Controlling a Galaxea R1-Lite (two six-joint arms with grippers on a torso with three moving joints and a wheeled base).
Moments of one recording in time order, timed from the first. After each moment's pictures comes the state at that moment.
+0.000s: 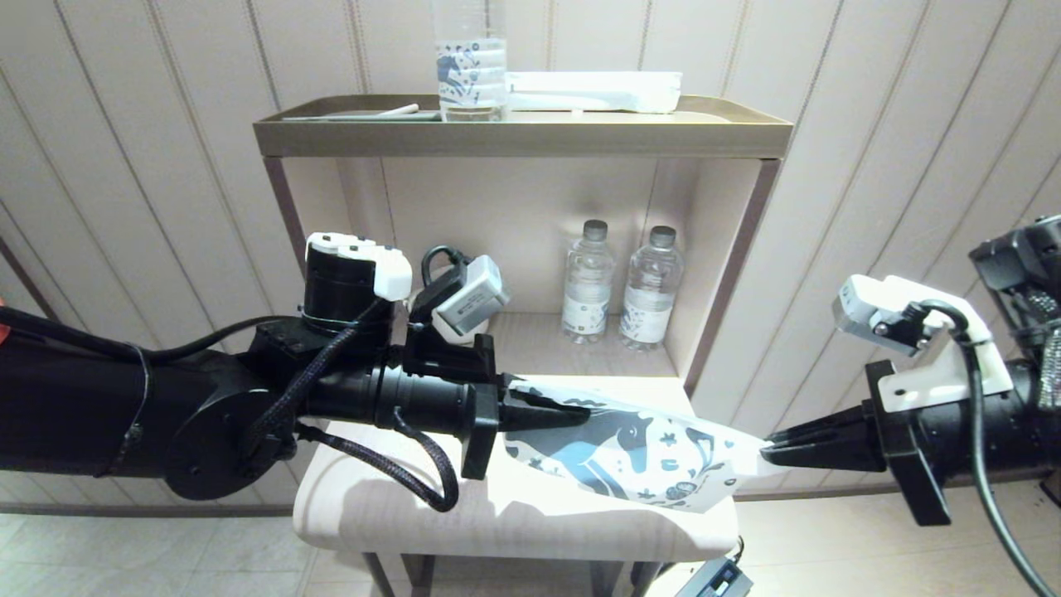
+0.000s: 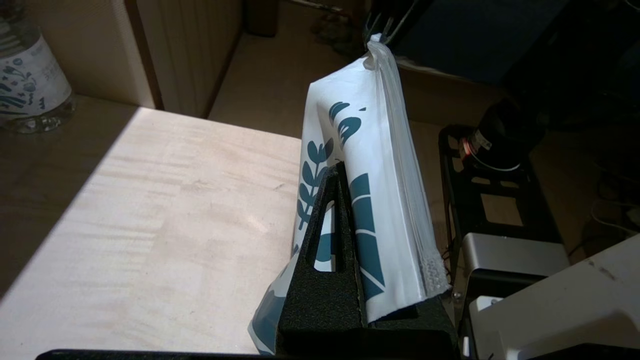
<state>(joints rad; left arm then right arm) -0.65 1.81 -0.97 -0.55 -0.88 0.15 0.23 1.38 -1.03 0.44 0.60 -0.49</state>
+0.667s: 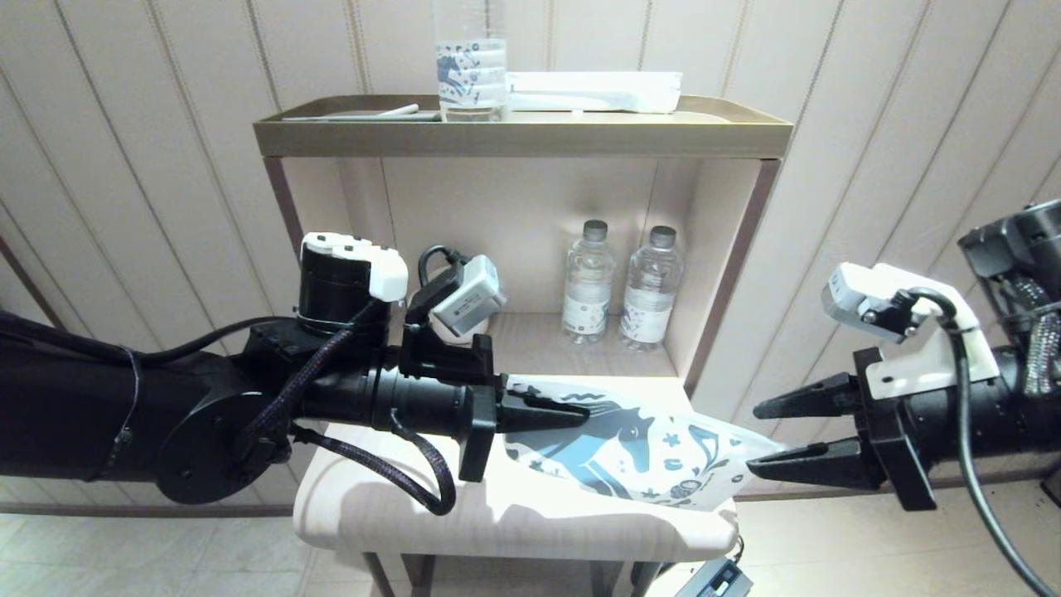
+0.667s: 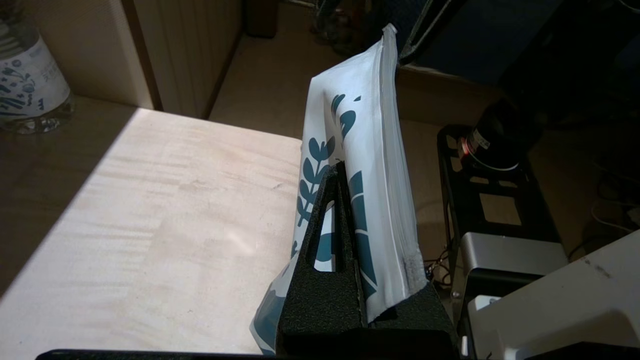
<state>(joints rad) -0.66 1.80 -0.96 -0.55 -0.88 0.15 0.24 1.39 -1.06 0.42 0.60 -0.49</state>
